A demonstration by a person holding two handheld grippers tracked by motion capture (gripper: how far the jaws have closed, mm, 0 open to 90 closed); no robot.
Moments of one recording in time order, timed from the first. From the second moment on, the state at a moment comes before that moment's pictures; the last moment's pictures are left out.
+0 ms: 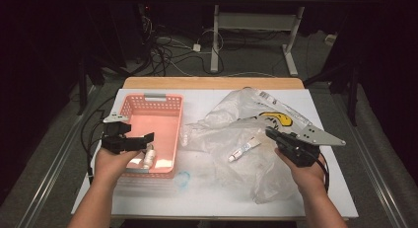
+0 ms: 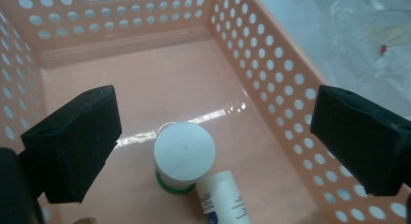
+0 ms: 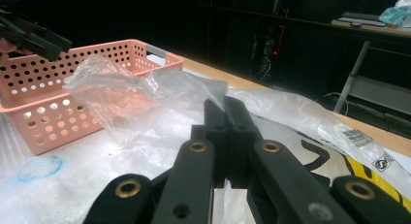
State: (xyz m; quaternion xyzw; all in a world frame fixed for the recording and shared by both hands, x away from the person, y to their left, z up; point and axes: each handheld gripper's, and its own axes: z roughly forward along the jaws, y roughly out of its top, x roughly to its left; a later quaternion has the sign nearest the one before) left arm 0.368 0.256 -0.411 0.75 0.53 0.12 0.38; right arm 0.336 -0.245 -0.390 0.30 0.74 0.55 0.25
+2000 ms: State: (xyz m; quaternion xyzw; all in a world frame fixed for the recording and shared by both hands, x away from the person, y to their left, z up) left arm 0.396 0.247 -0.416 0.81 0.52 0.07 0.25; right arm 0.335 -0.247 -0.389 0.30 0.73 0.55 0.25
